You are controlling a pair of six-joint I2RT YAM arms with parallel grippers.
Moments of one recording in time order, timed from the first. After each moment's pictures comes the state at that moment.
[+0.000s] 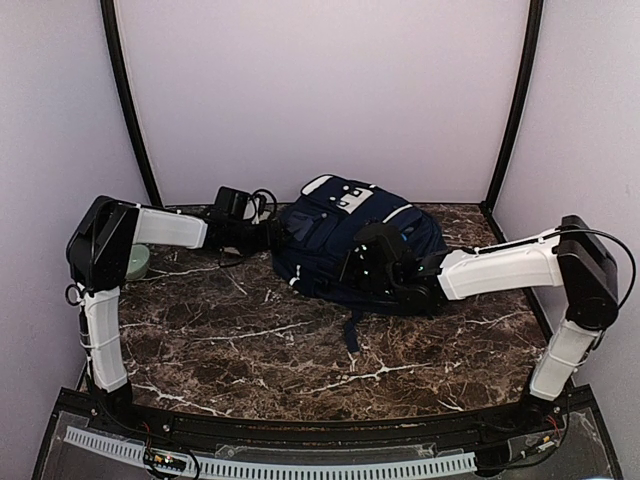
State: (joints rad) left arm -0.44 2.02 1.35 0.02 0.26 -0.48; right arm 0.95 1.72 1.05 0.08 0.30 0.91
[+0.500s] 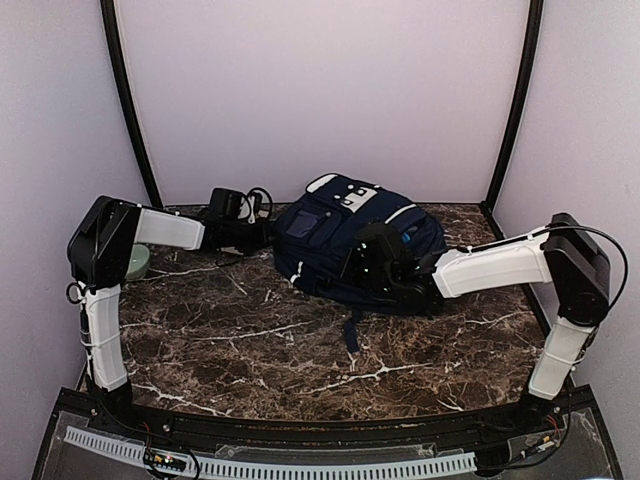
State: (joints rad) left arm -0.41 2.06 1.33 0.13 0.36 -0.52; right arm 0.91 1.77 1.06 0.13 0.30 0.92
